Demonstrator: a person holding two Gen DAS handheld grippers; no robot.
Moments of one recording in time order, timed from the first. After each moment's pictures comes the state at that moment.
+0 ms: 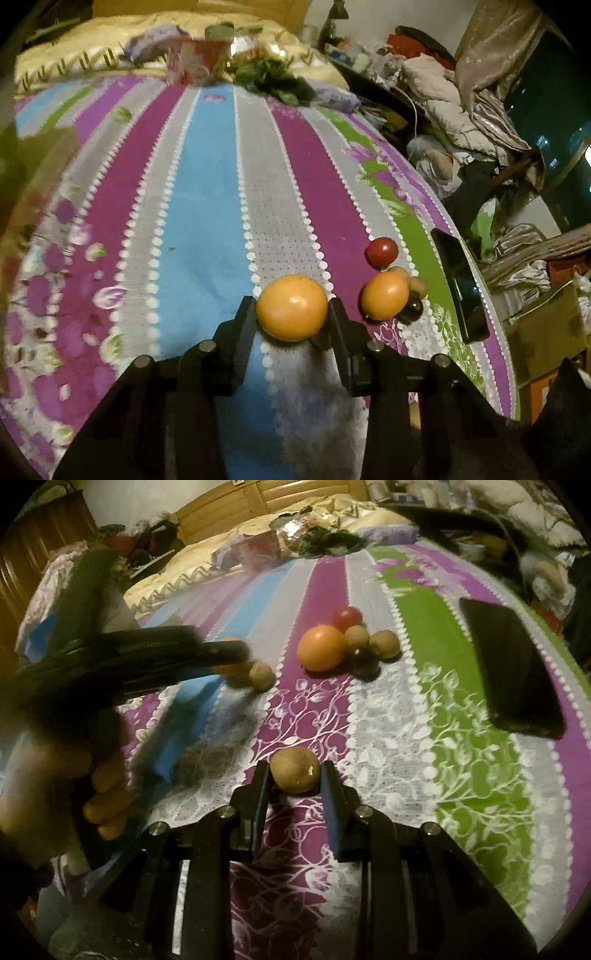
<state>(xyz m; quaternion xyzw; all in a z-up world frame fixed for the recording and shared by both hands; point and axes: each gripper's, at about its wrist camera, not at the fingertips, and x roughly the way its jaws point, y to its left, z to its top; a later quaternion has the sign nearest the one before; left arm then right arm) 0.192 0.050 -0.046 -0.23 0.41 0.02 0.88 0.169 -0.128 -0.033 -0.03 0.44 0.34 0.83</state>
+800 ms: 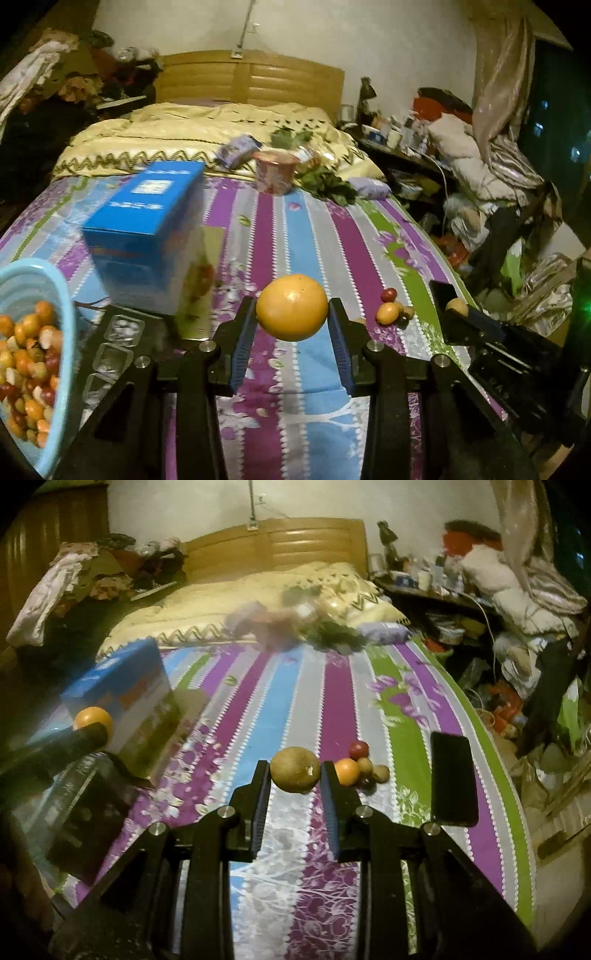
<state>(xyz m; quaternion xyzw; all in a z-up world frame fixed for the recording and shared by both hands) 0.024 0.072 0.110 -0.17 0.31 0.16 0.92 0.119 -0.085 0.100 -0.08 0.34 0.30 0.89</state>
